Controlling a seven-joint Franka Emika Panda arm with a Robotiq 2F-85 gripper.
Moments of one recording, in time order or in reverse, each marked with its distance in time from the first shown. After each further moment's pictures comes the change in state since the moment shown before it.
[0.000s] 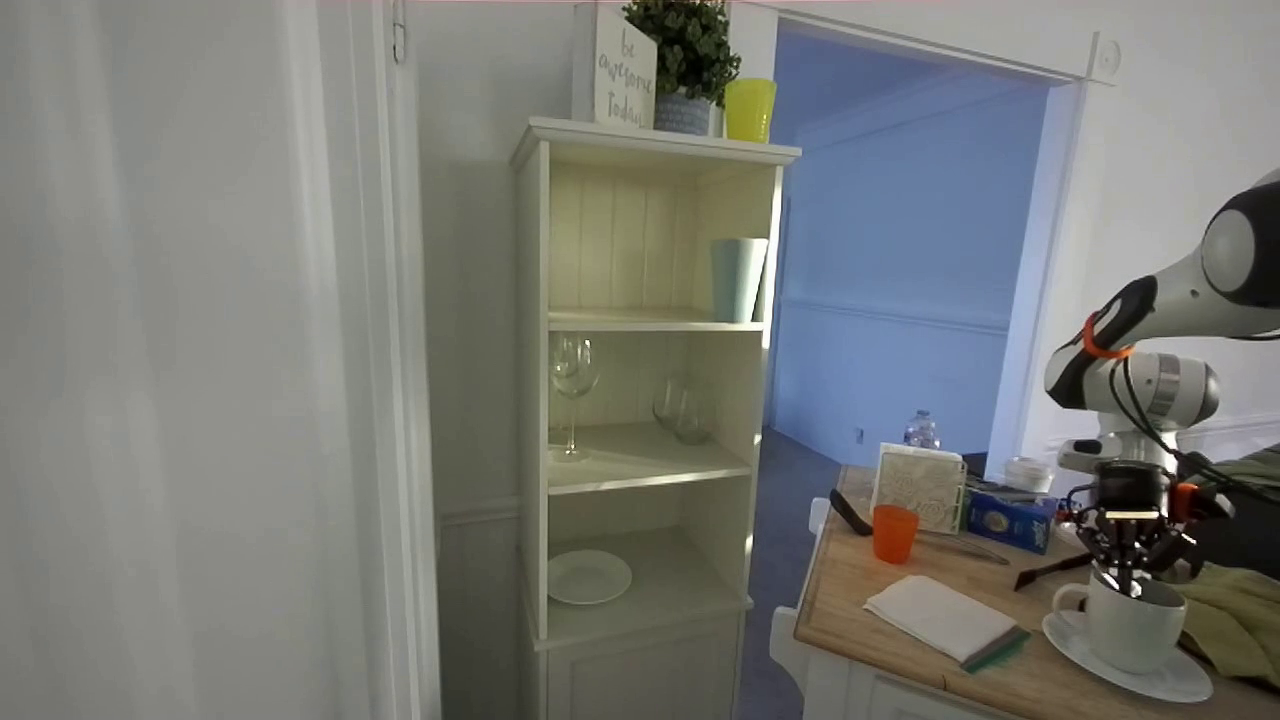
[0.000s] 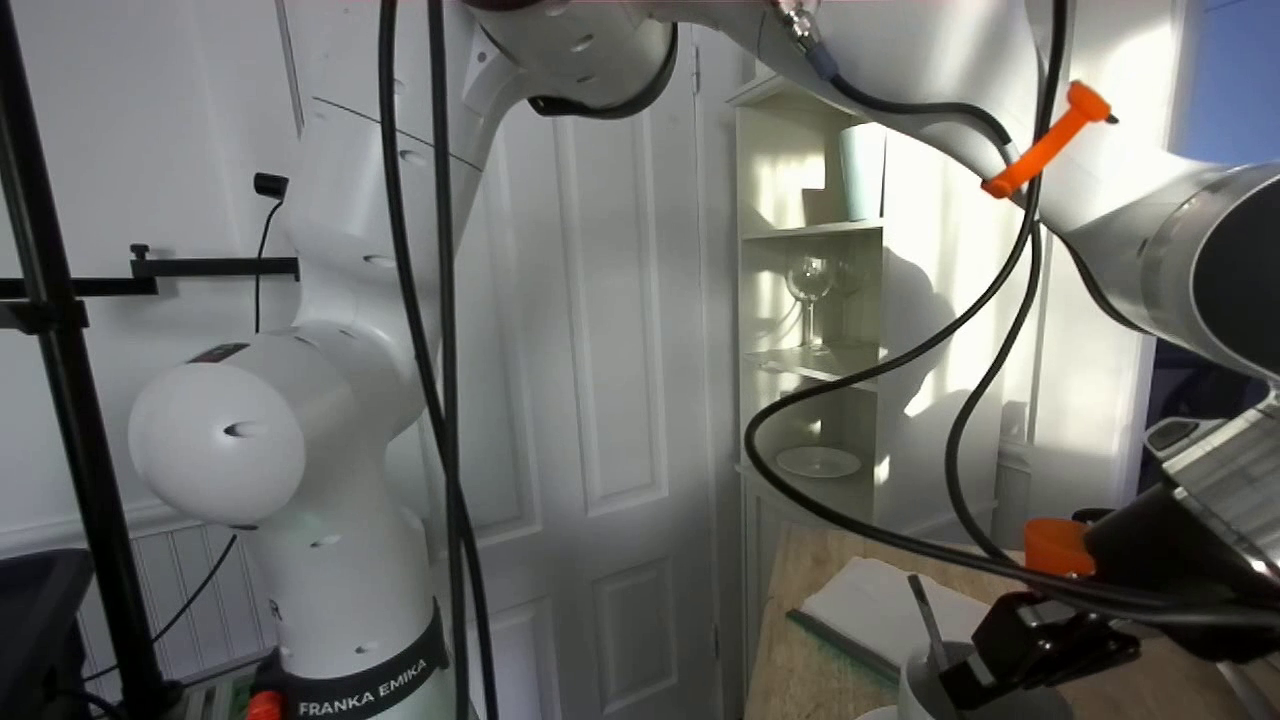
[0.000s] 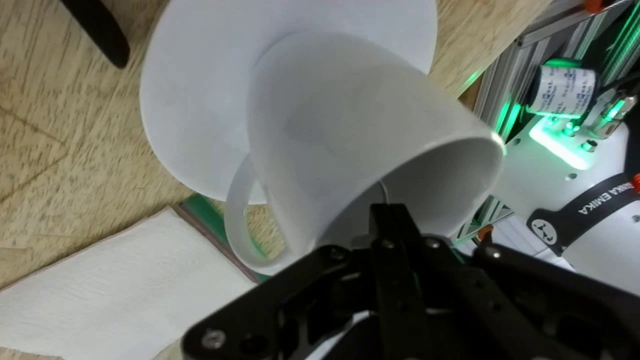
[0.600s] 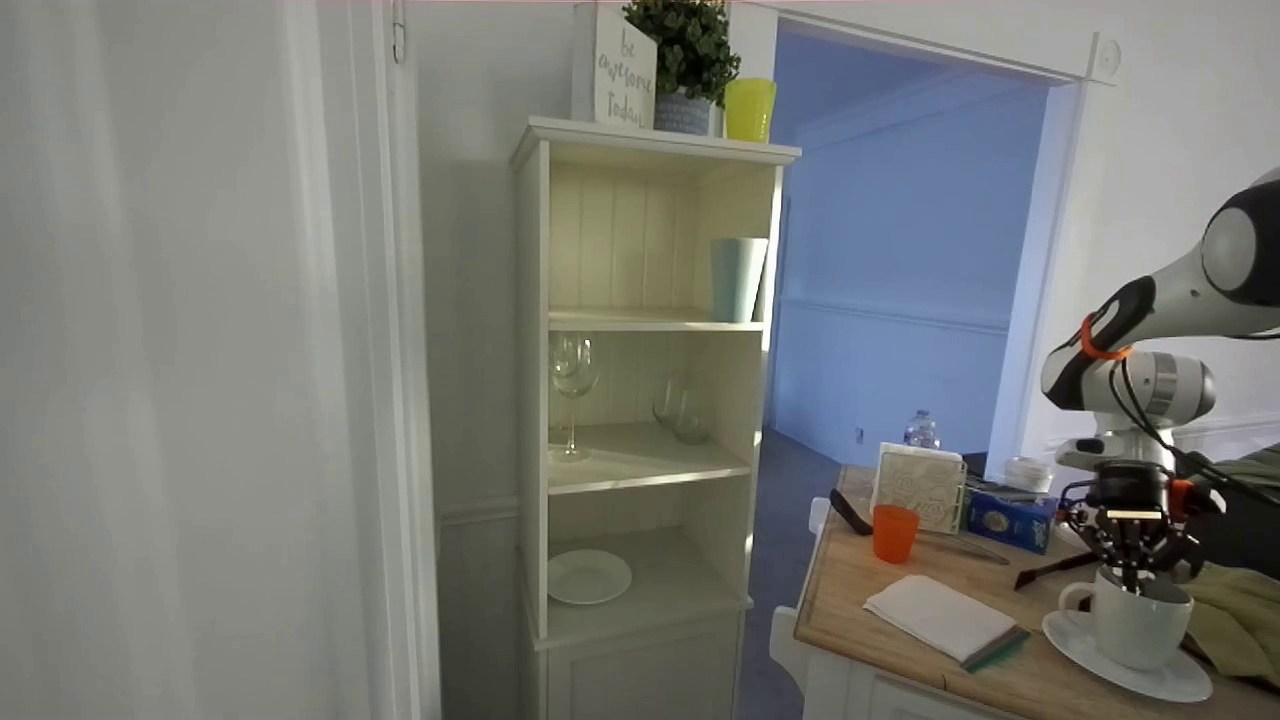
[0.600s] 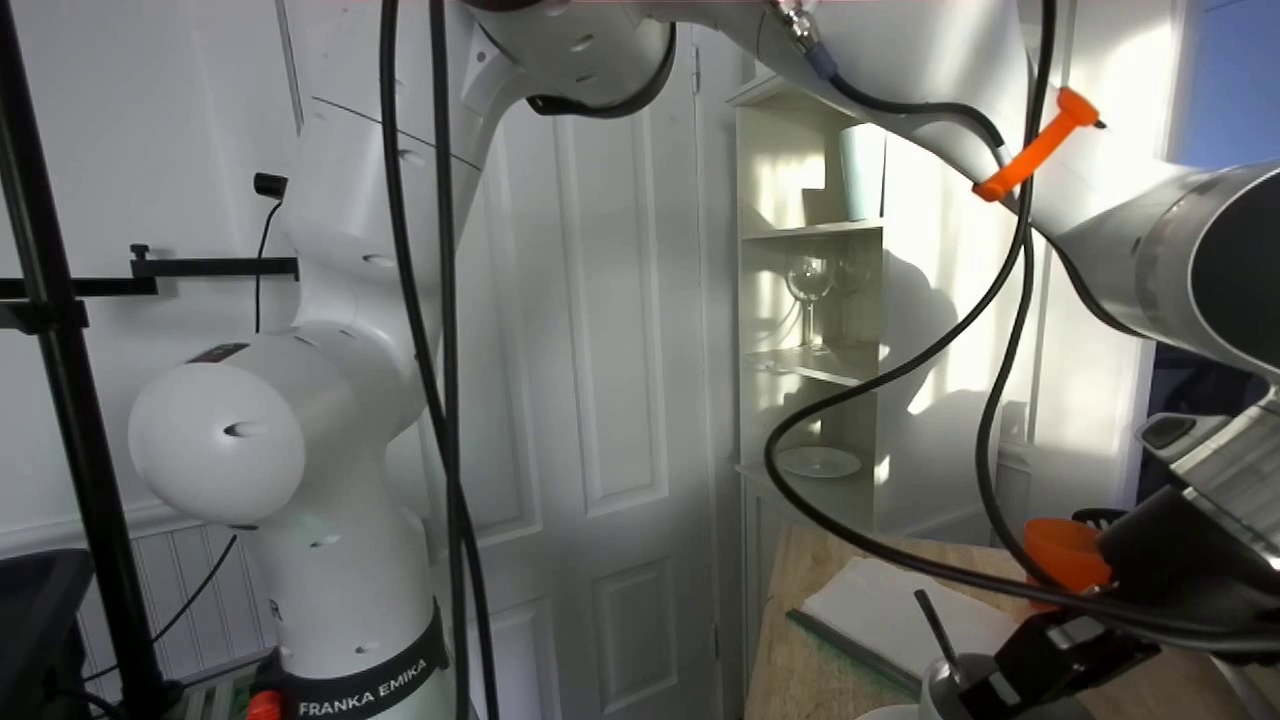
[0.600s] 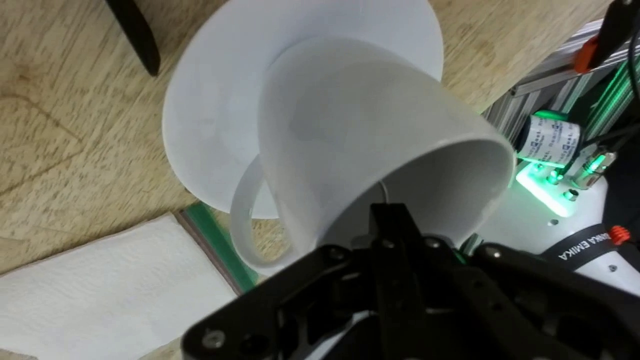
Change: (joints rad) arm 0.000 -0.004 0.010 0.000 -0.045 0.045 -0.092
